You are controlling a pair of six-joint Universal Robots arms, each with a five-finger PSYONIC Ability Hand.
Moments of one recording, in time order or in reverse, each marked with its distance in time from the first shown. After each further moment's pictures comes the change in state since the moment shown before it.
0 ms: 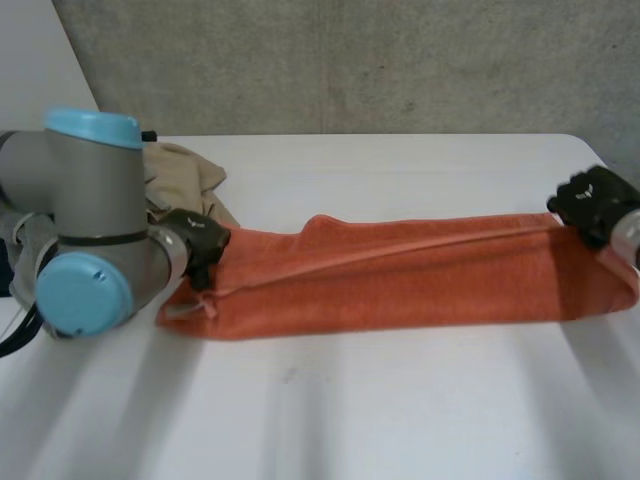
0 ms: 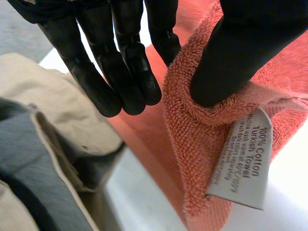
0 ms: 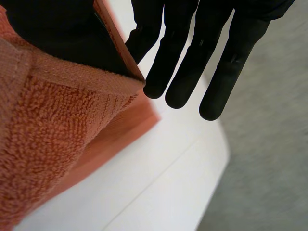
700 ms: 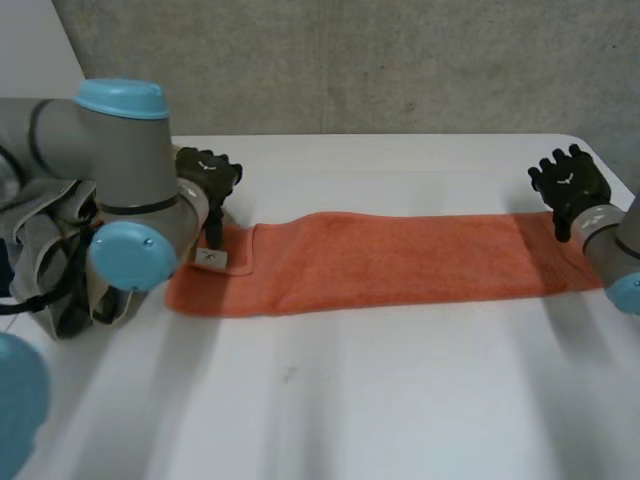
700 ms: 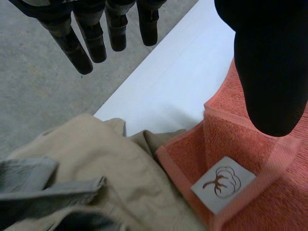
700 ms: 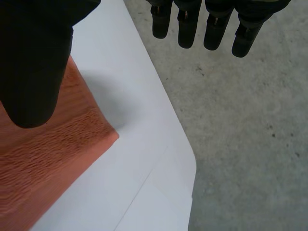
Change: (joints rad) left arm -0.041 -0.195 0.393 0.051 -0.090 -0.008; right arm 0.081 0.327 -0.269 -0.306 0.135 0.196; left_hand -0.946 -0.996 -0.977 -0.993 -0.935; right_hand -0.905 -0.969 -0.983 -0.995 -0.972
